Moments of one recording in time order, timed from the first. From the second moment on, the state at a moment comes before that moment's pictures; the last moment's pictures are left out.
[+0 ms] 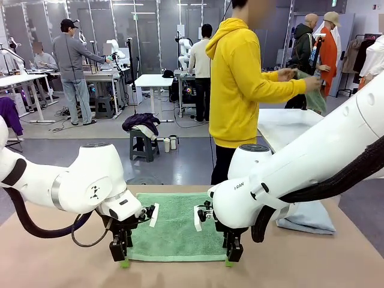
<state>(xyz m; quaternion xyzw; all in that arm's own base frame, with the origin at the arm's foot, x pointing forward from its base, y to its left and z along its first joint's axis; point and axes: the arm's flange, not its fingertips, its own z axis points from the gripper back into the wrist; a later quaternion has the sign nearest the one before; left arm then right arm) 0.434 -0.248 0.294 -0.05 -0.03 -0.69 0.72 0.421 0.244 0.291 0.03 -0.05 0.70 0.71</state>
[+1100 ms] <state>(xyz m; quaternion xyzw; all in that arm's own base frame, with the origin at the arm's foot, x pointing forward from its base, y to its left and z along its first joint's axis) 0.430 -0.251 0.311 -0.04 -0.03 -0.70 0.72 0.418 0.242 0.317 0.03 -0.05 0.70 0.71</state>
